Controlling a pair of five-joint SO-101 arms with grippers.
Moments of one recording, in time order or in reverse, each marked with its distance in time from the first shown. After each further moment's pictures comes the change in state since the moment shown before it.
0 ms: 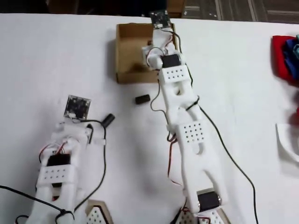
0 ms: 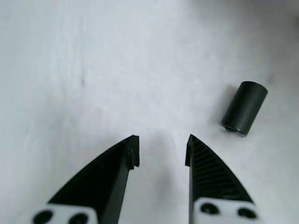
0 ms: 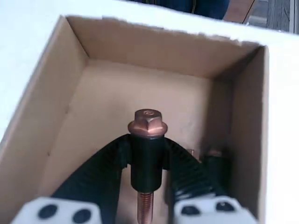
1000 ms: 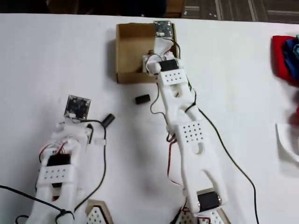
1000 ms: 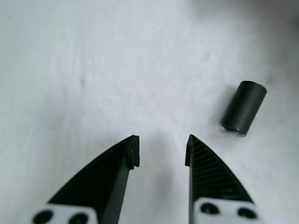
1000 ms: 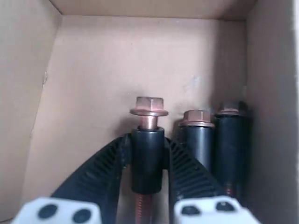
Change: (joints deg) left arm 0.0 0.0 0.1 0.0 0.0; right arm 0.0 2.5 4.9 0.3 -7.1
